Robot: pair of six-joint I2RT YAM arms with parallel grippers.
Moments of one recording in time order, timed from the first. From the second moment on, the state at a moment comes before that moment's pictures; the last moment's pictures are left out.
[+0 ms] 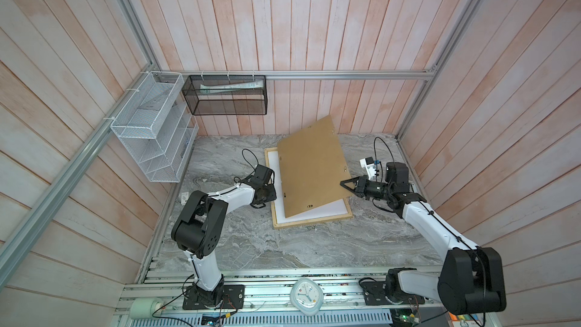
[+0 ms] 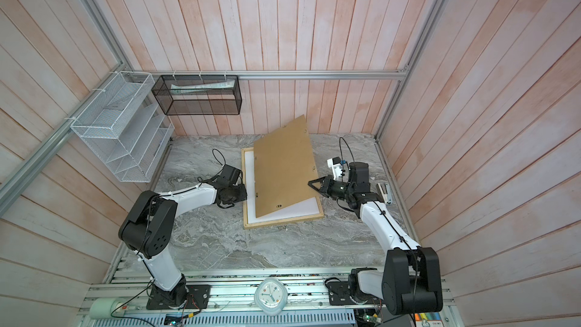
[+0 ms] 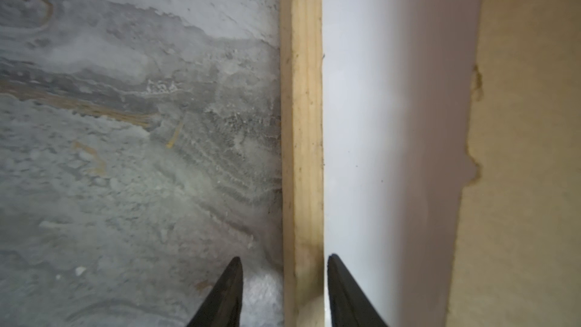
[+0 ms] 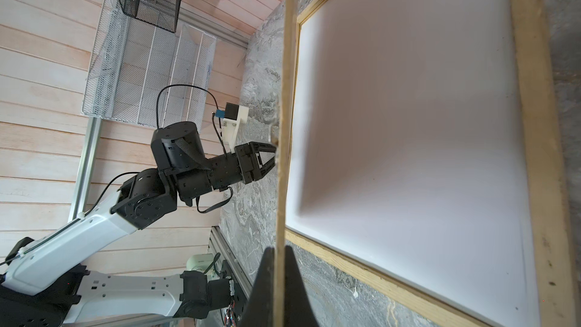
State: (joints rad) left arm -0.41 1.78 1.04 -0.31 0.00 -0.58; right arm 0.10 1.27 0.77 -0.09 -0.90 0.66
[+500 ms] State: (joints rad) left arm -0.26 1.61 0.95 -0.37 0.00 -0.53; right arm 0.16 1.36 0.76 -0.02 -0.90 0.68
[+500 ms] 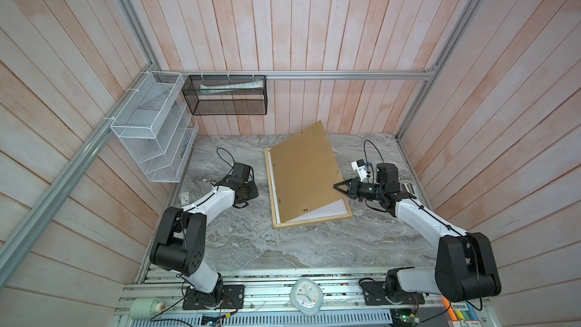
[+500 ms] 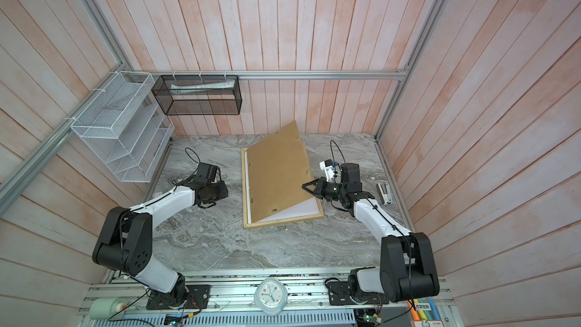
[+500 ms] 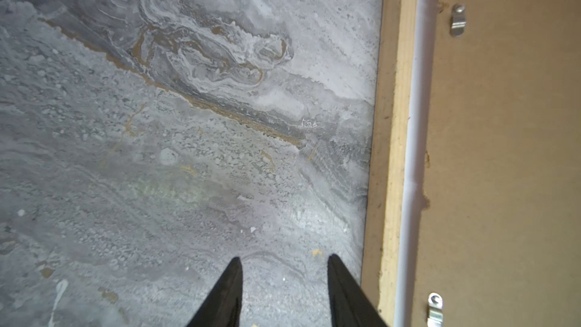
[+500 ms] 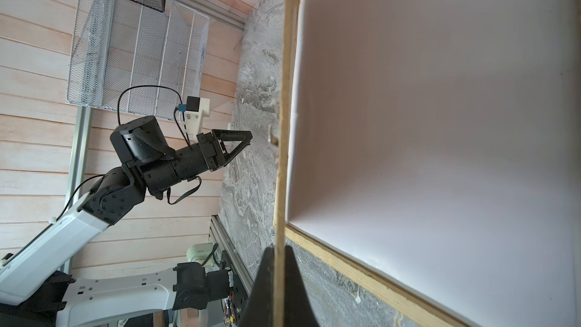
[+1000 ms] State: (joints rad) left arm -0.26 1.61 0.95 -0.38 0.00 -0.53; right arm 0.20 1.42 0.76 0.02 -0.89 0.68
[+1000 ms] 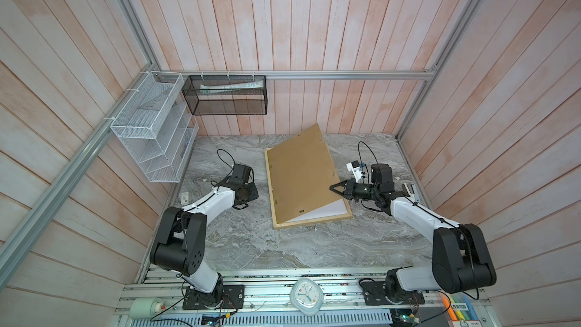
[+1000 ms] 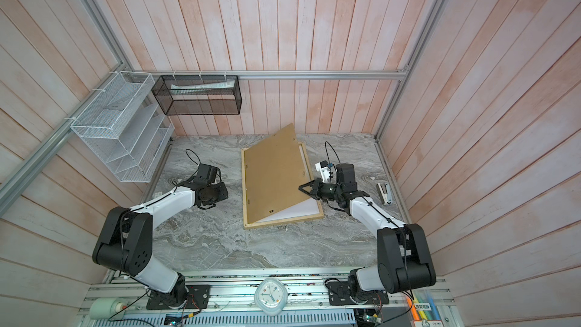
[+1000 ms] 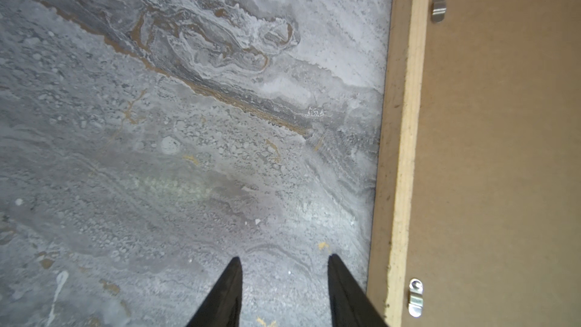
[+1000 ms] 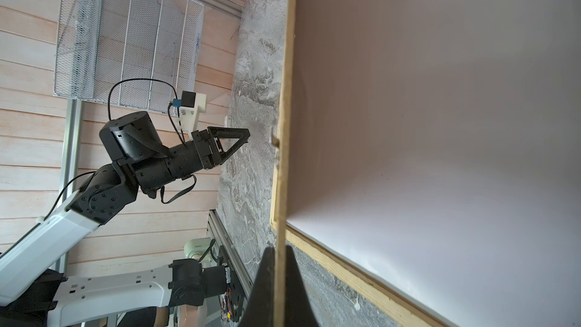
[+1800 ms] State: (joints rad) left arm -0.26 1.59 0.92 -0.38 0.02 -0.53; right arm 0.21 1.43 0.76 -0.04 -0.85 0.59
